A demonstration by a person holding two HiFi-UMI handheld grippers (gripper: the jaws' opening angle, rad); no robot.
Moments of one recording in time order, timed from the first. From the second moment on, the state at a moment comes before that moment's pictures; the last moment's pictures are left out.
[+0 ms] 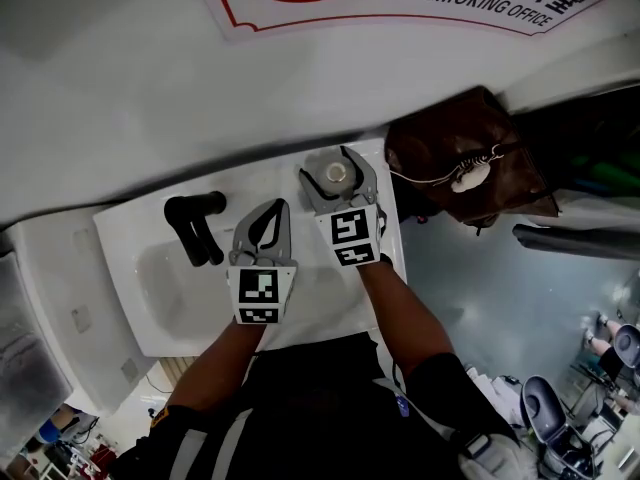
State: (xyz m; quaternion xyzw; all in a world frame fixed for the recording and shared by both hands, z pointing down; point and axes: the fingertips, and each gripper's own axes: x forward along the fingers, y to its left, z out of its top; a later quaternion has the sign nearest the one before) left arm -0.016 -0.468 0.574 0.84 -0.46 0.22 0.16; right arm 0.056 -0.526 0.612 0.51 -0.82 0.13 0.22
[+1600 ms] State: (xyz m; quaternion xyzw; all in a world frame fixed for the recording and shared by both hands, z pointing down) left arm -0.006 -0.443 0.578 0.85 -0.44 0.23 0.17; right arm 0.065 -0.511 0.634 0.53 -0.79 0.15 0.28
